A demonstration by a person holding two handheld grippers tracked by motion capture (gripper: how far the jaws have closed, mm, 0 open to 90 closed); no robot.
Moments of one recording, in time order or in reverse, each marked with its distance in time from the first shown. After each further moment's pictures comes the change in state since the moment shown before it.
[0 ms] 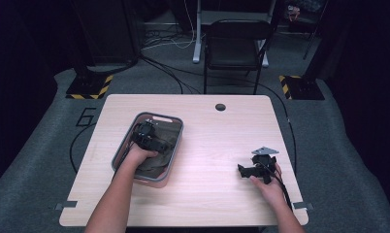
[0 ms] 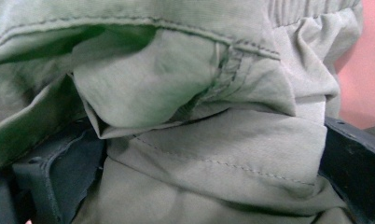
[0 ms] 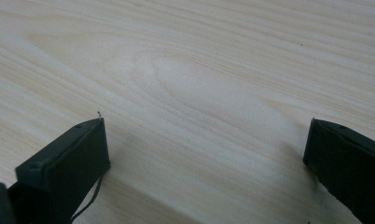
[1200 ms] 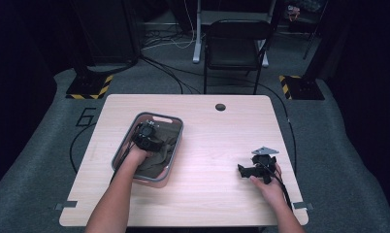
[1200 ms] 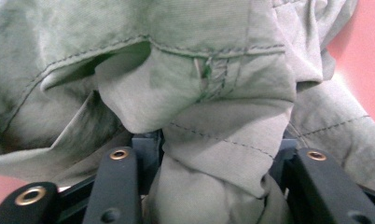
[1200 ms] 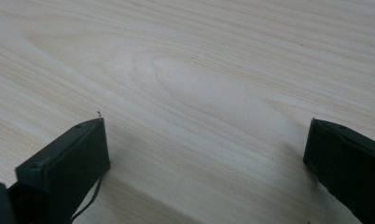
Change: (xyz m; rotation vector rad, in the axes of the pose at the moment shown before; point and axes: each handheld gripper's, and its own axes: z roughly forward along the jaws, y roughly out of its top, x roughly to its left) left arm -0.008 -0.002 -0.009 0.028 0.086 0.099; right arm 0.000 0.000 0.000 0.000 0.000 0.000
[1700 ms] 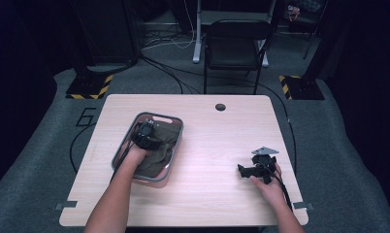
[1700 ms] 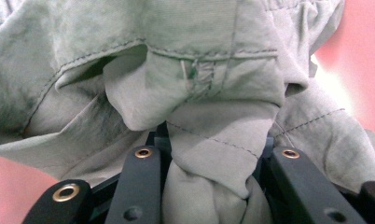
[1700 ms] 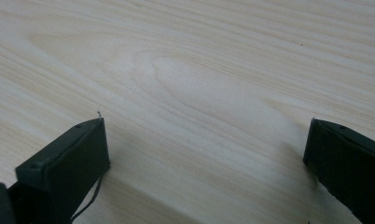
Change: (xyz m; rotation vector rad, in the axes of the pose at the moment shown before) left arm 0.000 0.002 -0.007 -0.002 0.007 0.004; right arm 0.000 0.000 0.000 0.000 0.000 0.000
